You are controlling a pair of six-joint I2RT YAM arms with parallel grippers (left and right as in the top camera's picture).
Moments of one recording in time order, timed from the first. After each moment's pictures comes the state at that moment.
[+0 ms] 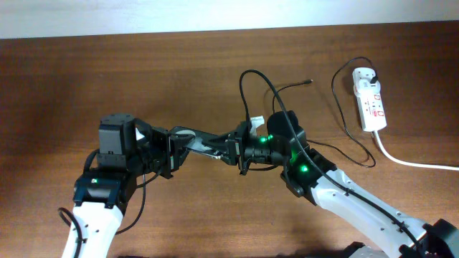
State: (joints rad) left arm -0.12 1.09 0.86 -0.53 0.63 -1.60; right arm 0.61 1.40 0.78 0.32 -0.70 1.93
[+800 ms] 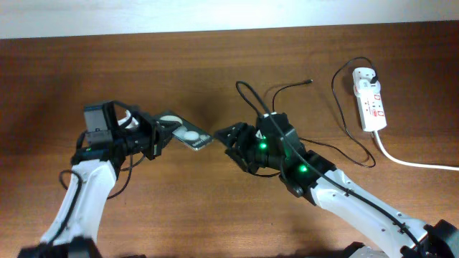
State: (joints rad) left arm 0.10 1.43 0.86 -0.31 0.88 -1.14; right arm 0.61 1.40 0.80 0.02 -0.36 1.45
